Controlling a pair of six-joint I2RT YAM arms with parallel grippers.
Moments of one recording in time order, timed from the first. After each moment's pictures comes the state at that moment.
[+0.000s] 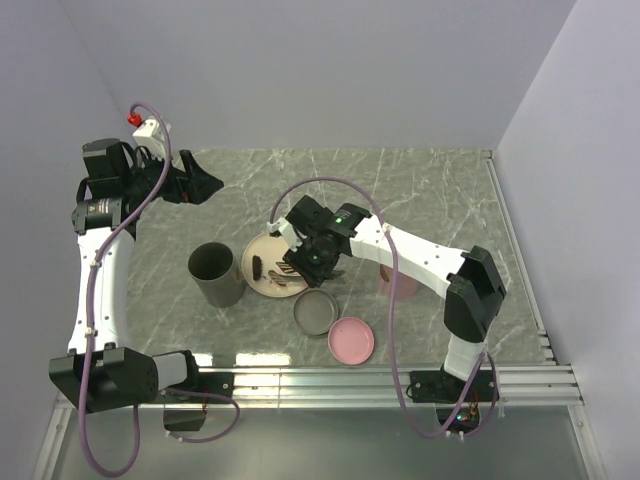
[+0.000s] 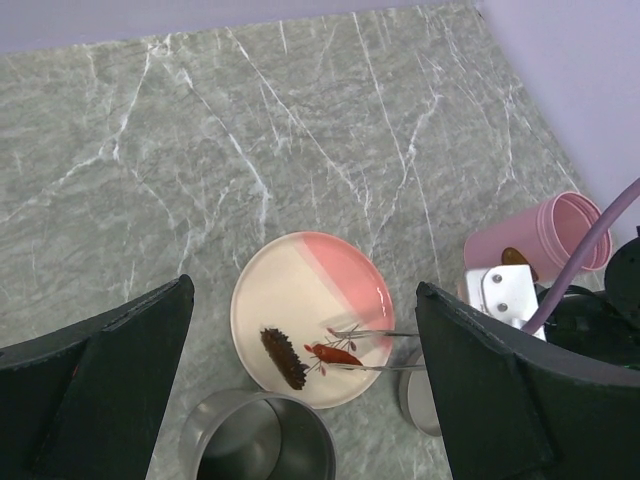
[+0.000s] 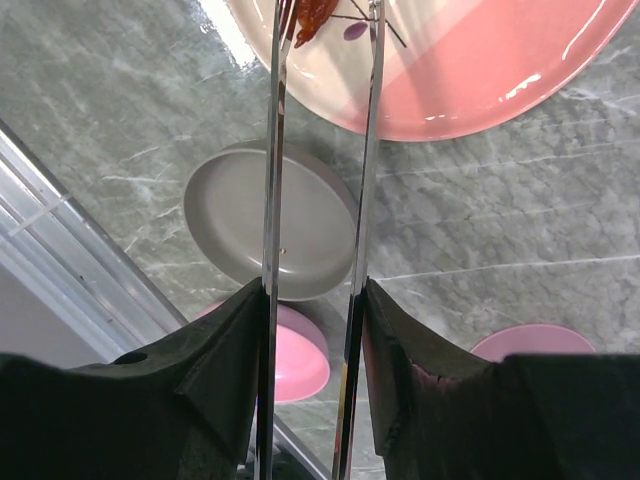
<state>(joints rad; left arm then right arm) 0.18 1.23 1.36 -0.57 0.77 -0.07 0.92 1.79 1.57 -0.95 -0.11 -0.07</state>
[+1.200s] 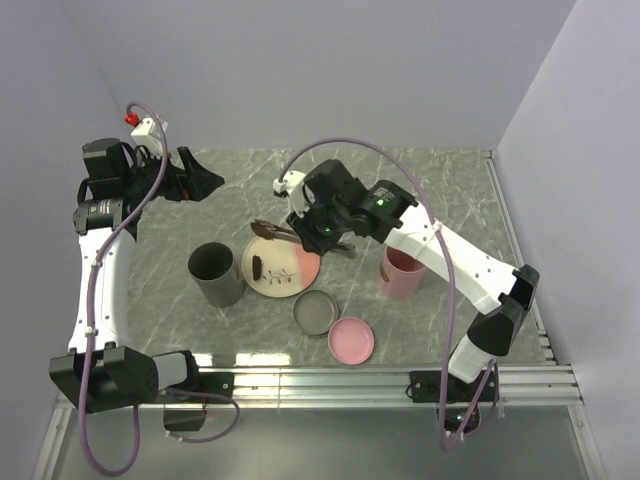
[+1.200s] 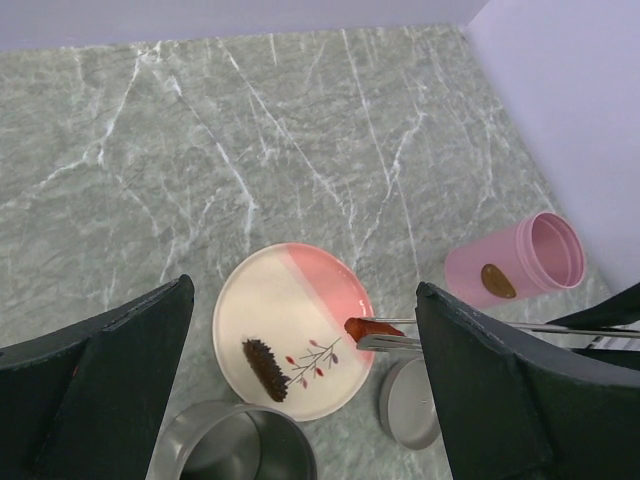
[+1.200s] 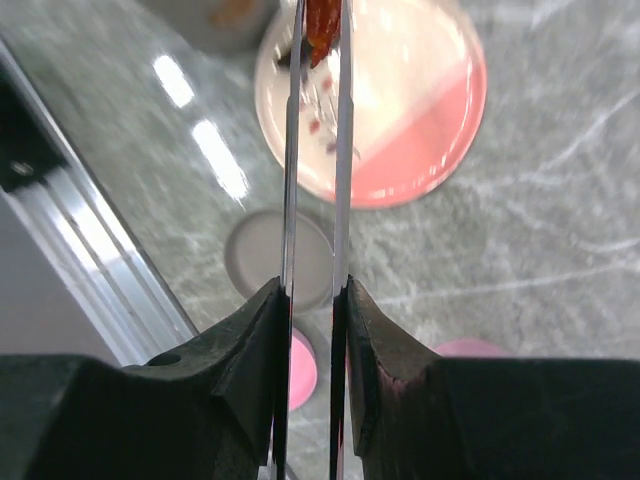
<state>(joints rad) 0.18 1.22 1.35 -0.53 0.77 -0.14 0.91 1.64 1.78 -1.01 -0.10 -0.09</state>
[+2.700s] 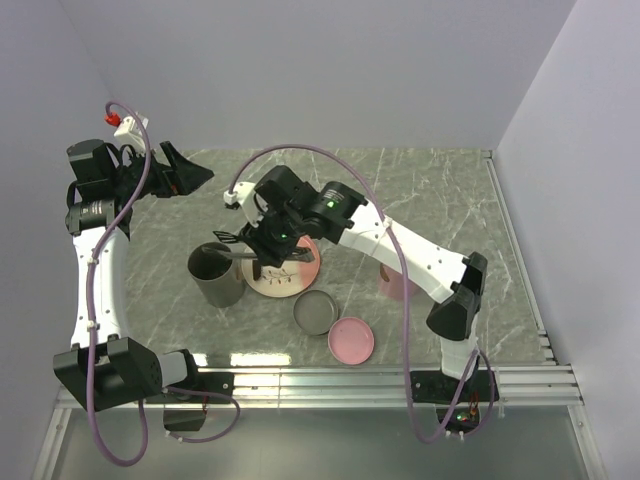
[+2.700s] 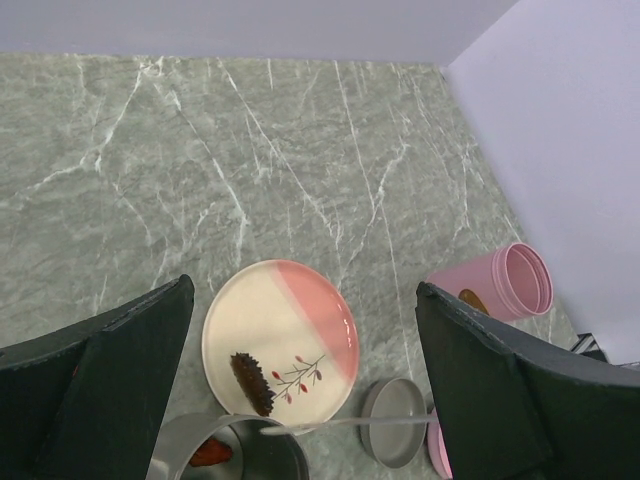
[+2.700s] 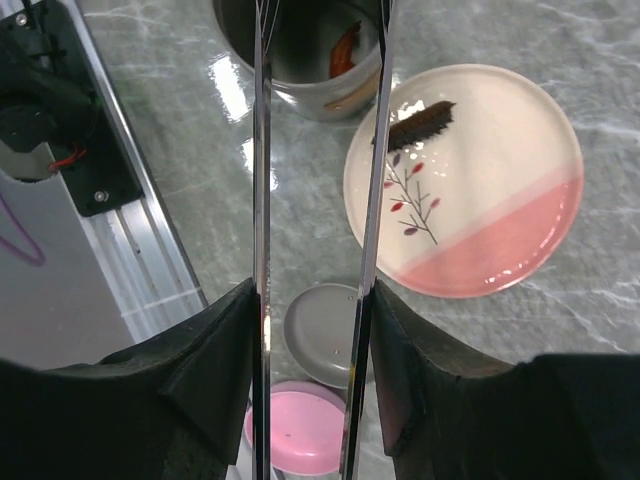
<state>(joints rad) 0.27 1.24 1.32 -0.43 0.86 -0.26 1.03 1.91 2.09 -1.03 -0.18 -0.09</state>
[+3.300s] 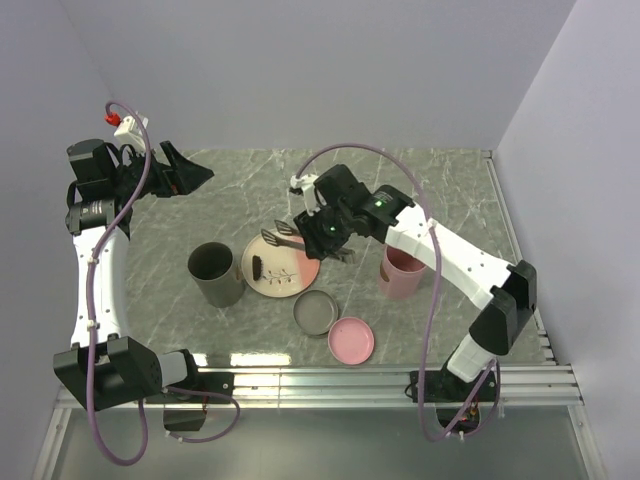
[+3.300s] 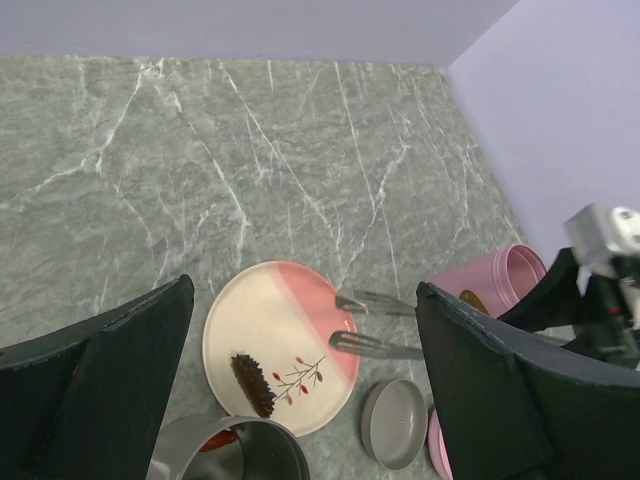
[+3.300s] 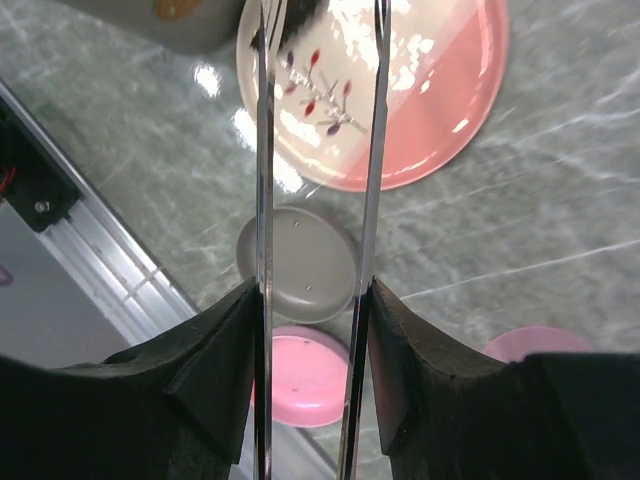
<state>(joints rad) 0.27 1.24 1.32 -0.43 0.86 -0.26 0.82 1.62 1.63 -0.89 -0.17 0.07</state>
